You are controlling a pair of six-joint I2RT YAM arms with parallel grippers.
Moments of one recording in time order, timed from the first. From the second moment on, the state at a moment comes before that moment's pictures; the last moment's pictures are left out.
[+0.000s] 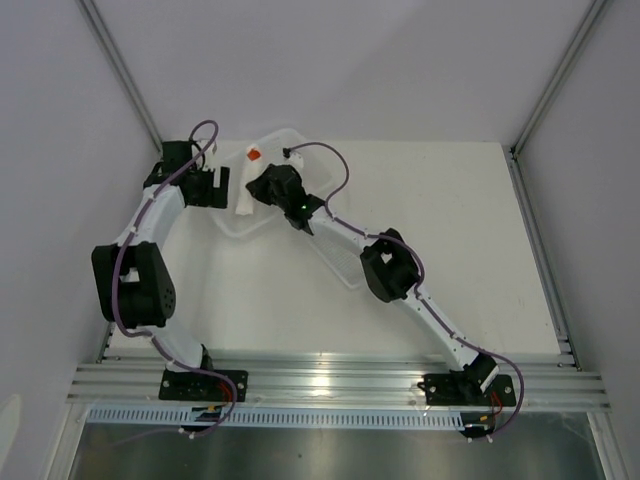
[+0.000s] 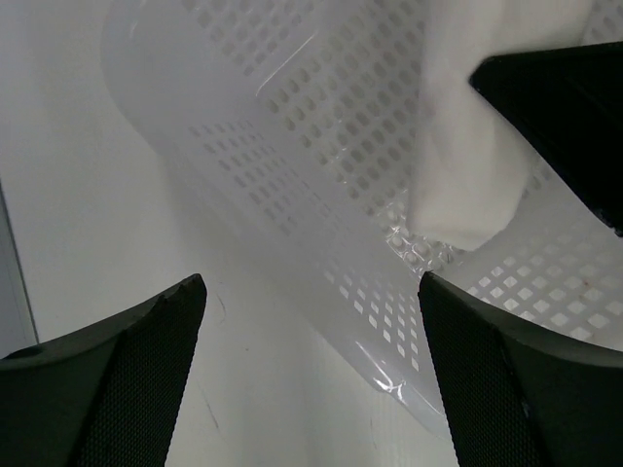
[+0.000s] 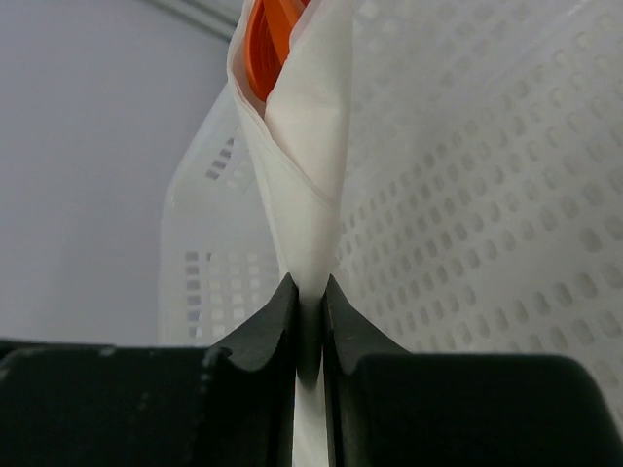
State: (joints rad) left arm 0.07 1.67 1.36 -0.52 0.08 0.17; right arm 0.81 2.74 2.43 0.05 0.19 1.00
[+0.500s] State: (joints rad) left arm 0.08 1.78 1.45 -0.54 0.11 0.16; right arm 0.73 2.74 2.53 -0.05 -0.23 0.60
